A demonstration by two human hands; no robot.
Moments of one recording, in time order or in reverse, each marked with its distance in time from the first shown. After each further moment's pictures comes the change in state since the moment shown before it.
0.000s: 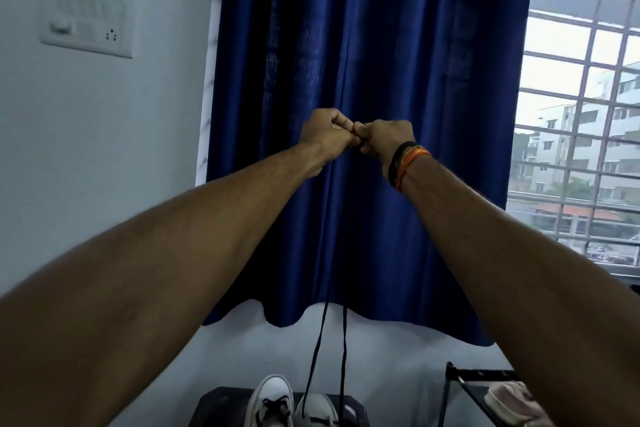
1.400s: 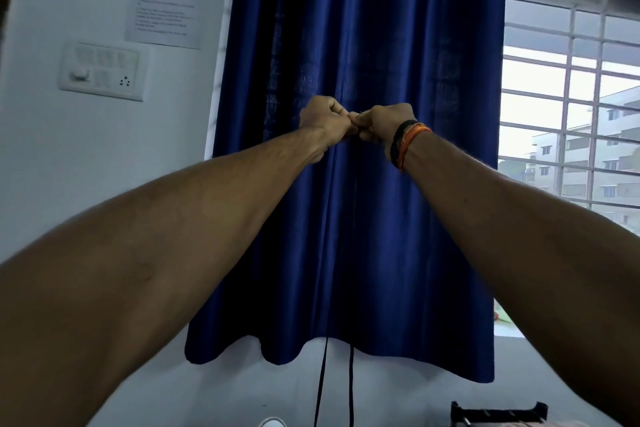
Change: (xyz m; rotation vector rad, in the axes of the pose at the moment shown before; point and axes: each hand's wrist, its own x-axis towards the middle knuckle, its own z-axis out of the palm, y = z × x) left_hand 0.025 0.078 -0.018 0.022 0.131 0.056; right_hand 0.022 -0.085 -0.016 -0.014 -0.057 -0.099
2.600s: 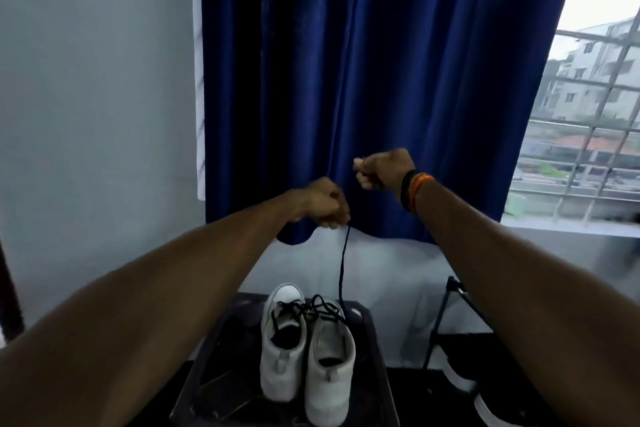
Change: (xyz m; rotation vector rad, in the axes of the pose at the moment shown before) left_hand -0.172 -0.231 0.027 0.315 -0.835 -0.463; right_hand -0.108 0.245 0.016 -0.093 -0.246 0.328
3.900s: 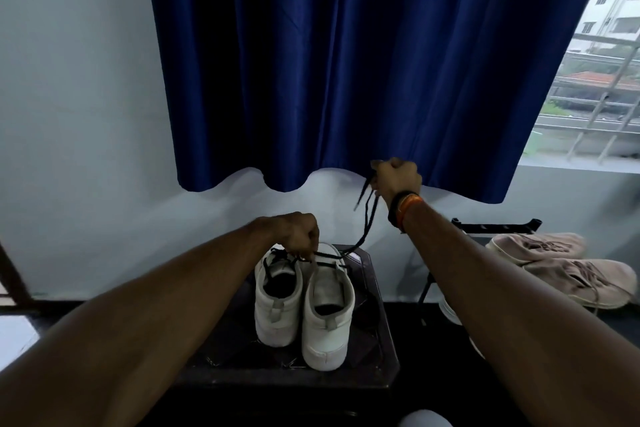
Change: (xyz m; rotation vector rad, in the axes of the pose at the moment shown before) left_hand 0.013 -0.138 0.098 0.445 -0.359 -0.178; right_hand -0.011 0.147 0.031 -0.053 0.370 0.185
